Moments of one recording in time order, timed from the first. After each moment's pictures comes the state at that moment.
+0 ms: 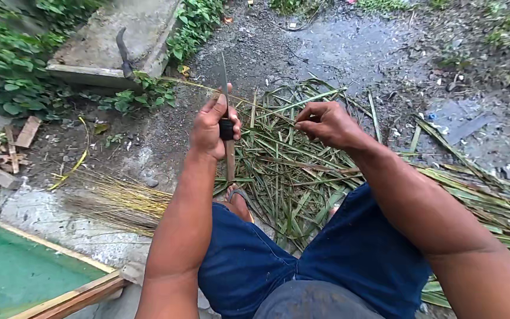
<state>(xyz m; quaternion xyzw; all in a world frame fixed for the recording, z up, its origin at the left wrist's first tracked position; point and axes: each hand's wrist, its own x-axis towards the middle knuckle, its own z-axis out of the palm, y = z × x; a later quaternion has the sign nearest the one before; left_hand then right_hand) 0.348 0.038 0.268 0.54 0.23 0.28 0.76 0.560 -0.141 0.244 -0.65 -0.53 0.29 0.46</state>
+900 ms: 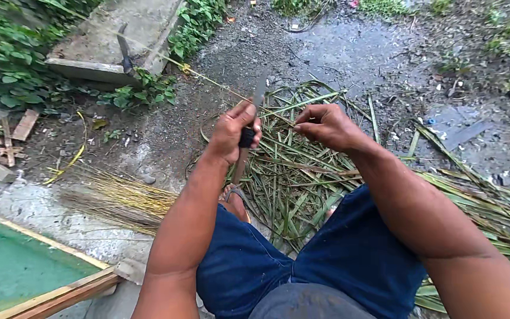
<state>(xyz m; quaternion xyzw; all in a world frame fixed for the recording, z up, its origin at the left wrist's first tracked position) 0.360 0.016 0.260 0.57 0.20 0.21 0.77 0.562 -0.143 0.247 -0.62 -0.55 0.30 0.46</state>
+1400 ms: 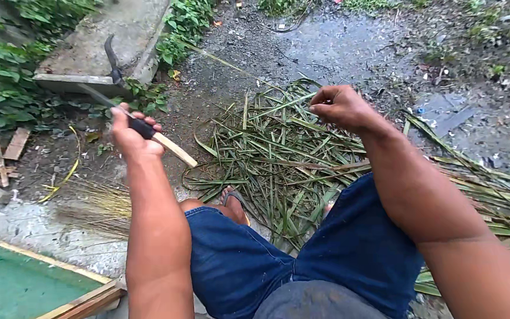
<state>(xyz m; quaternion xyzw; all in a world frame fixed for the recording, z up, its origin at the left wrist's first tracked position) 0.288 0.121 0.266 0.39 0.37 0.57 0.62 0.615 -0.161 0.248 -0.72 -0.47 0.28 0.44</state>
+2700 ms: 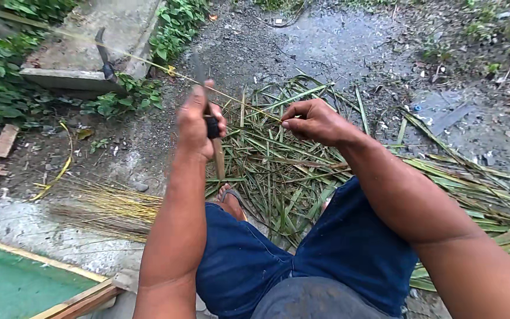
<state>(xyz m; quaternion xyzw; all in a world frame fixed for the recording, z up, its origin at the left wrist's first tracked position) 0.362 0.027 0.274 0.58 0.28 0.31 0.70 0.568 -0.148 0.246 -0.59 -0.54 0.36 0.48</state>
